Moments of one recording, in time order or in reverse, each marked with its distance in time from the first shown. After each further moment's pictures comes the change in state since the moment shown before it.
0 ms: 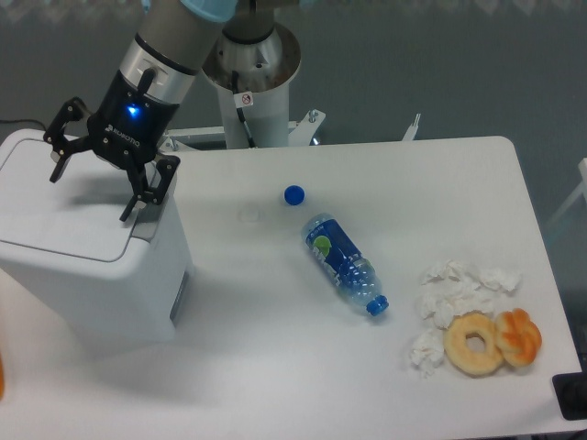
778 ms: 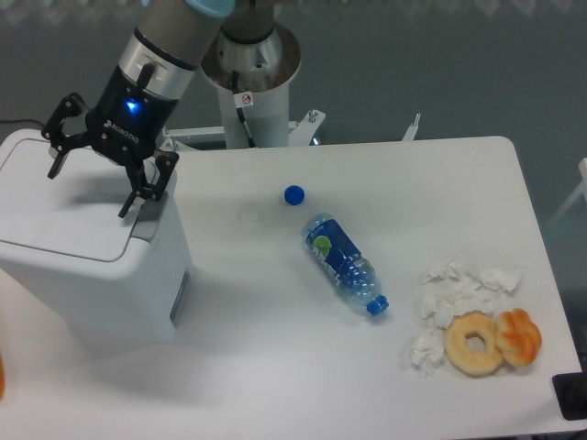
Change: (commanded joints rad) arm 0.006 0.021 0.005 -0.005 -0.003 -0.011
